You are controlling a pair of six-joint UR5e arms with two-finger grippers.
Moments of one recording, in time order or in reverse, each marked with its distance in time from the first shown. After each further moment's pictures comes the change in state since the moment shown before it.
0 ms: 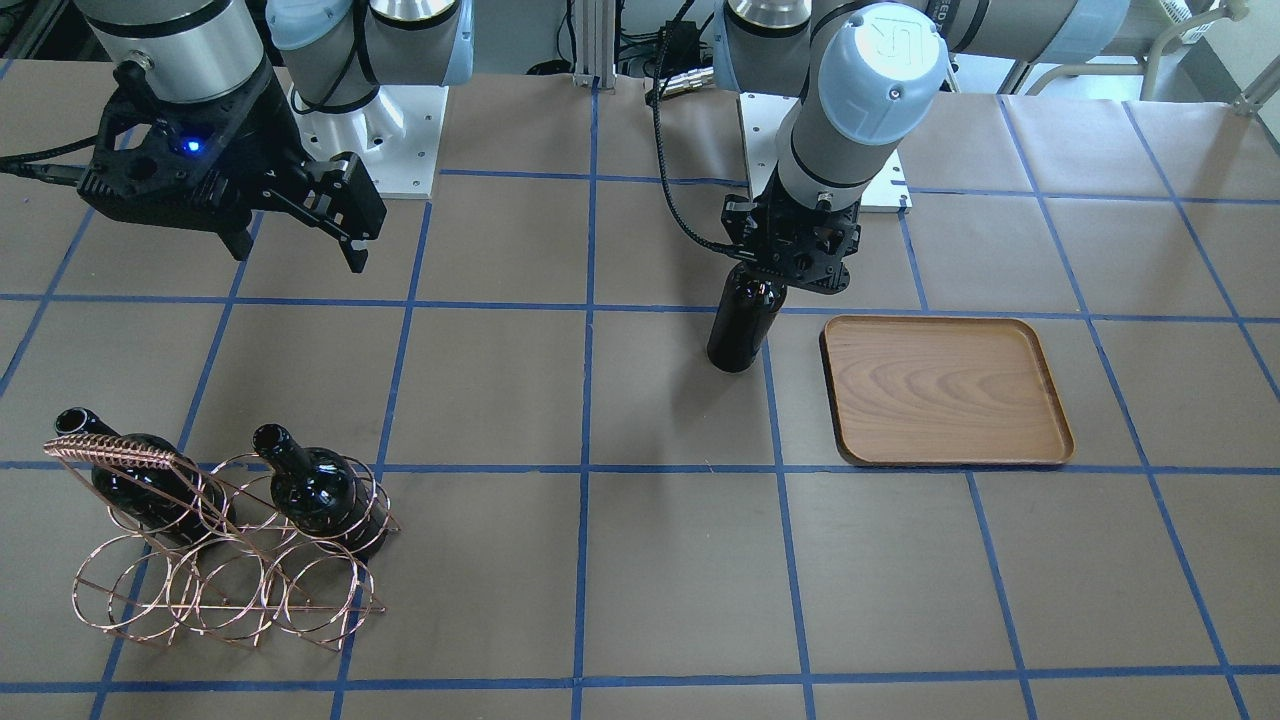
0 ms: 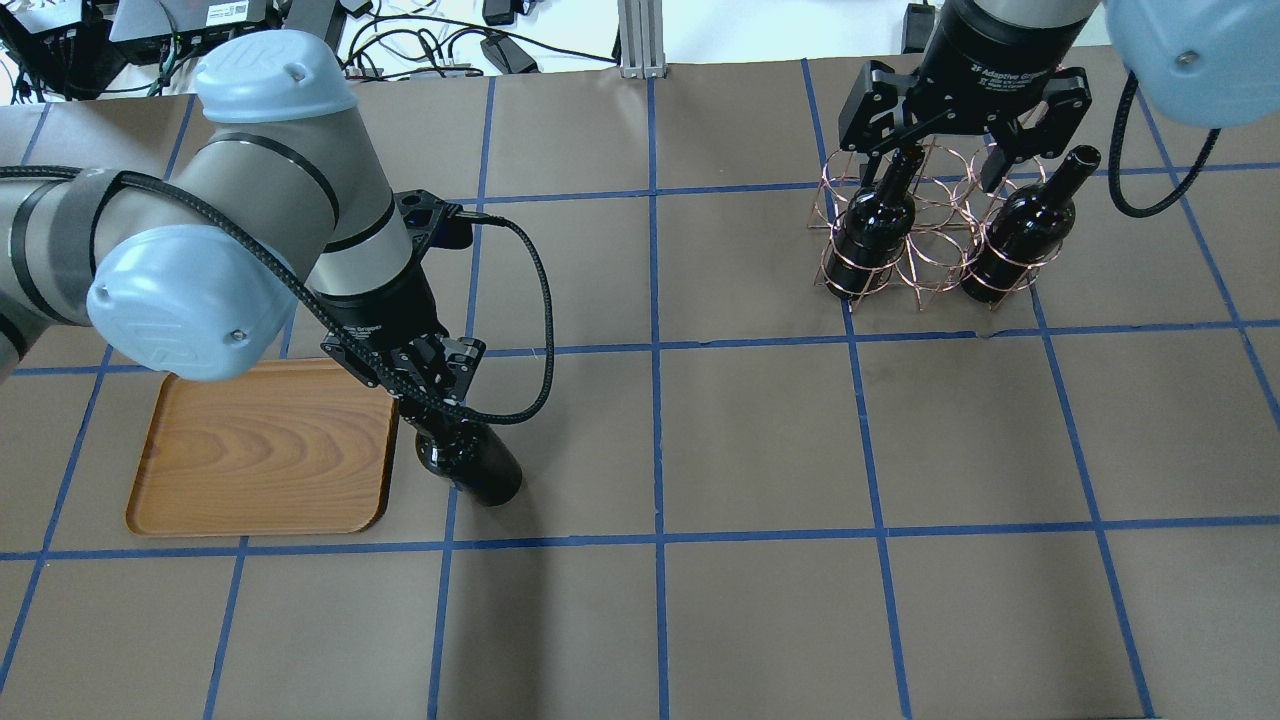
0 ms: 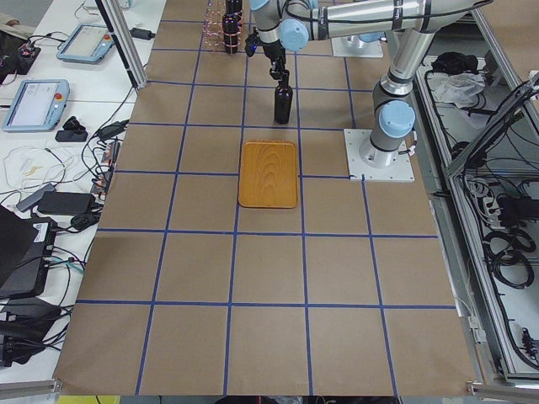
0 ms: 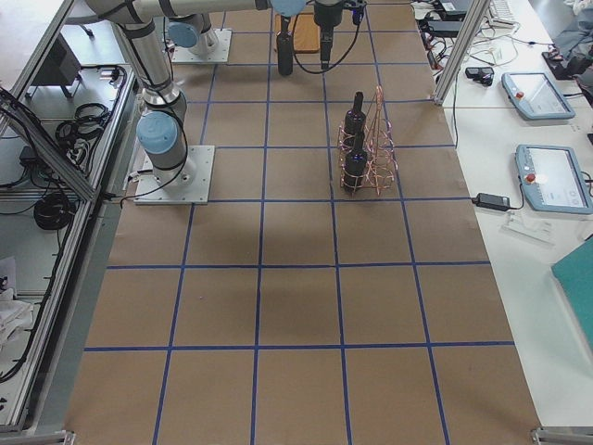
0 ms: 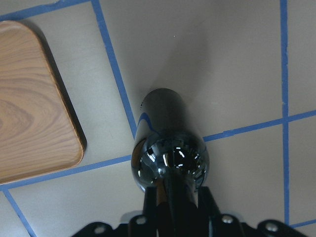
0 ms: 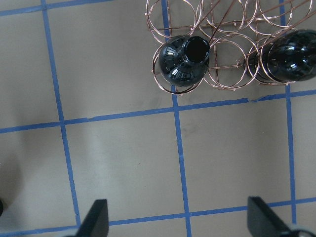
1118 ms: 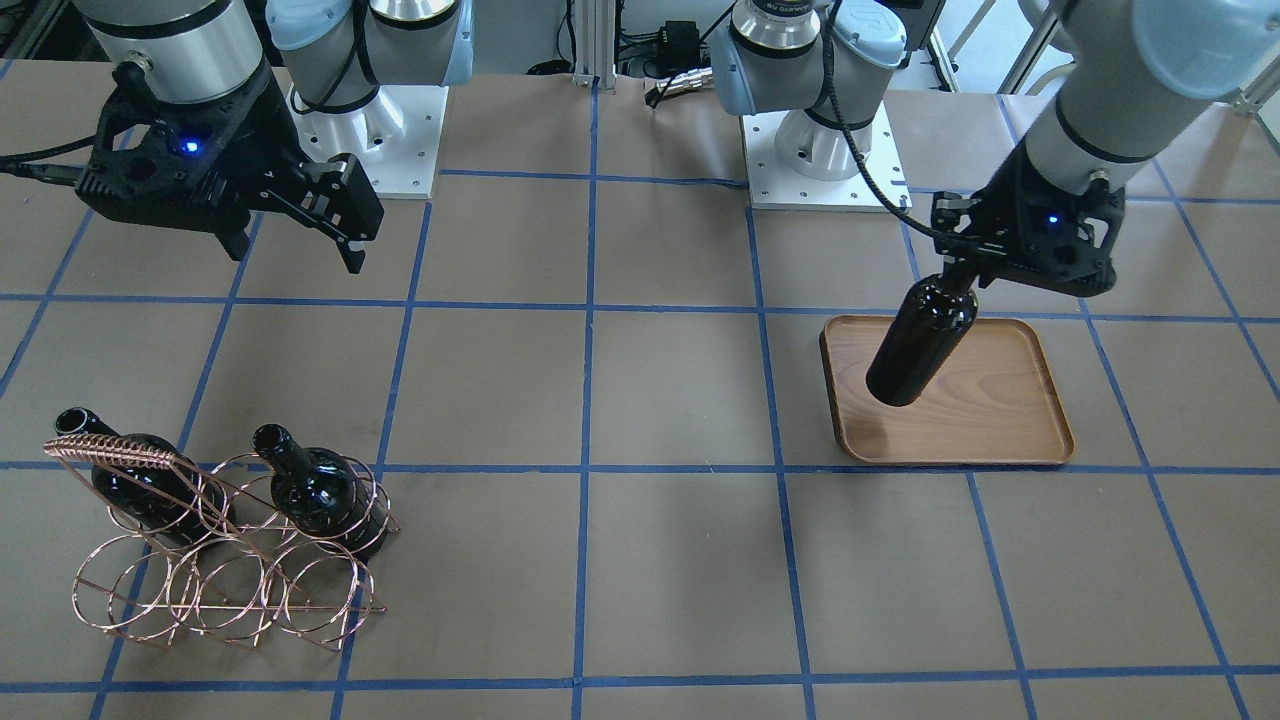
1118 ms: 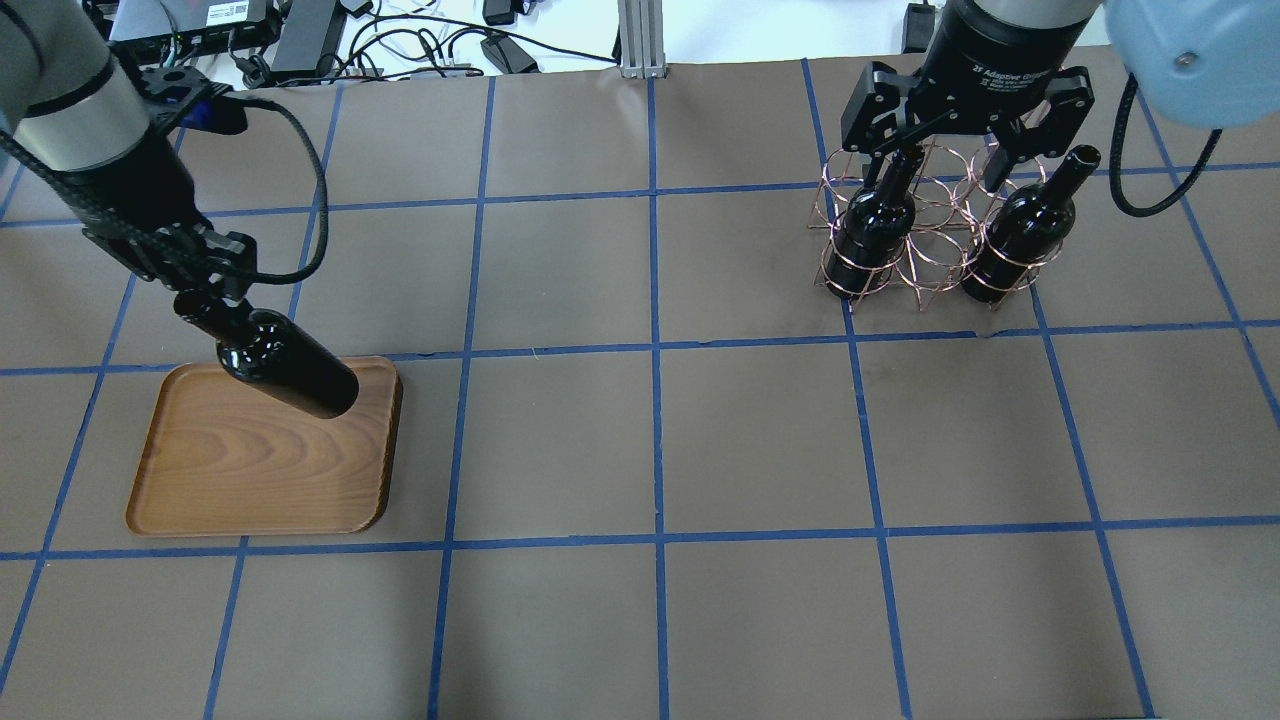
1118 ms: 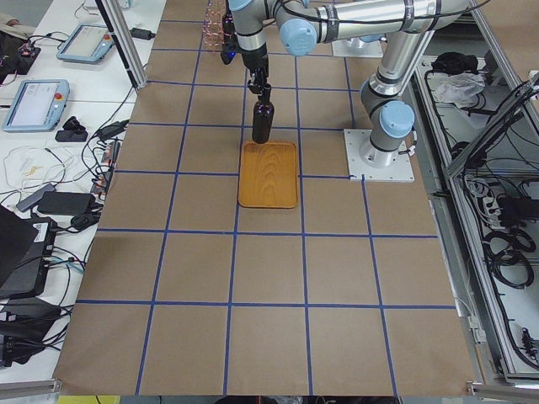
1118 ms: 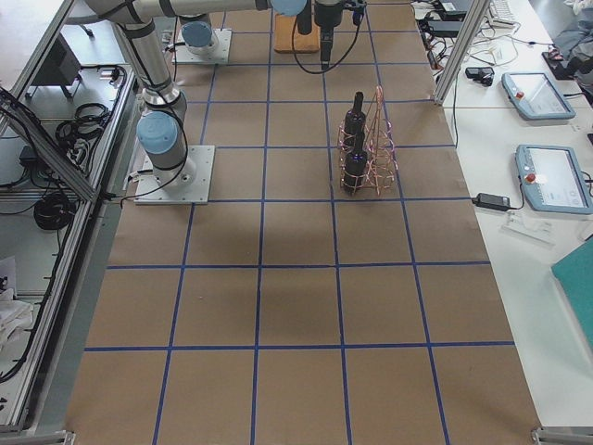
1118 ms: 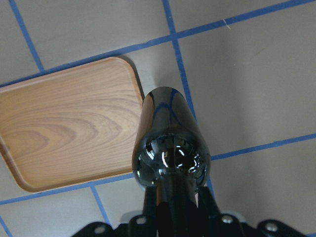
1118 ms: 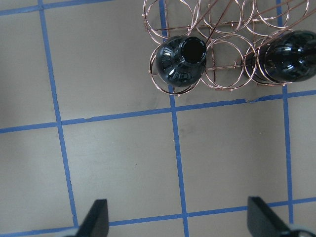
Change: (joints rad) left arm 0.350 -0.002 0.167 -0.066 0.109 0.402; right arm 0.000 0.000 0.001 -0.001 -0.008 -0.001
